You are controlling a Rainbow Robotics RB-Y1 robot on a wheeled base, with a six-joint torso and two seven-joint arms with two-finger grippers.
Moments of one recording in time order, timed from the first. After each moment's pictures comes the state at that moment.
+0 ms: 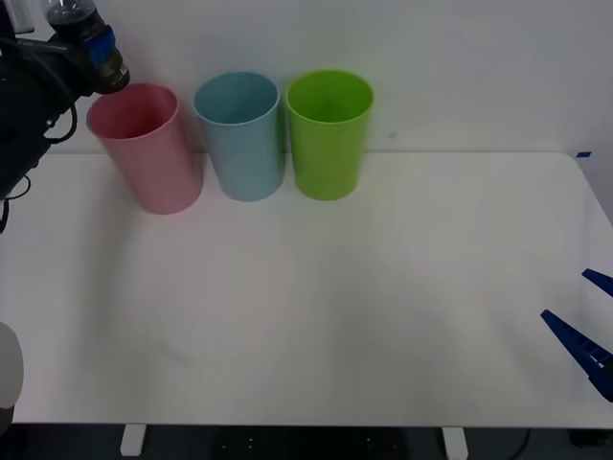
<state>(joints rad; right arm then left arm) 0.35 -0.40 -0.52 -1.66 0.96 -1.22 0.00 -0.76 0.45 0.41 -1.03 -1.59 -0.58 0.27</state>
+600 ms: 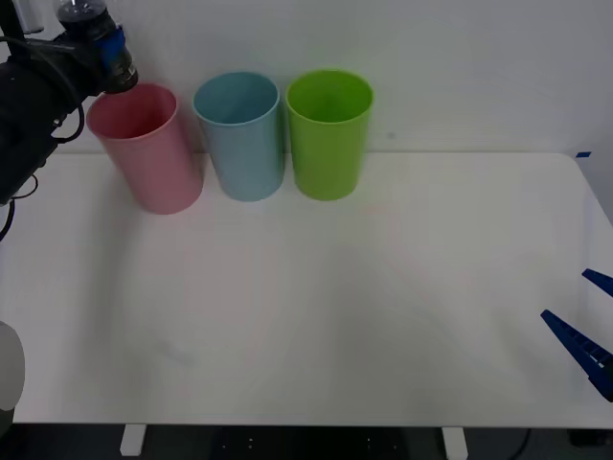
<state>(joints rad) 0.35 -0.40 -0.52 -1.66 0.96 -1.22 0.00 -0.76 0.45 0.39 -1.03 -1.56 -0.57 0.27</state>
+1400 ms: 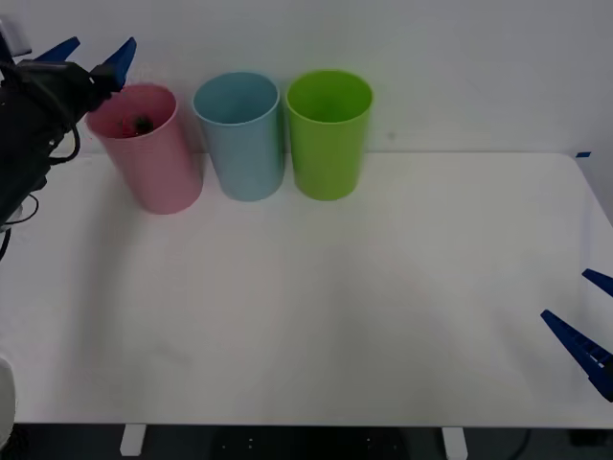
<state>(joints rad) 0.35 -0.40 -0.52 -1.66 0.96 -1.22 0.00 -0.62 0.45 0.36 -1.14 -1.33 -0.59 0.24</state>
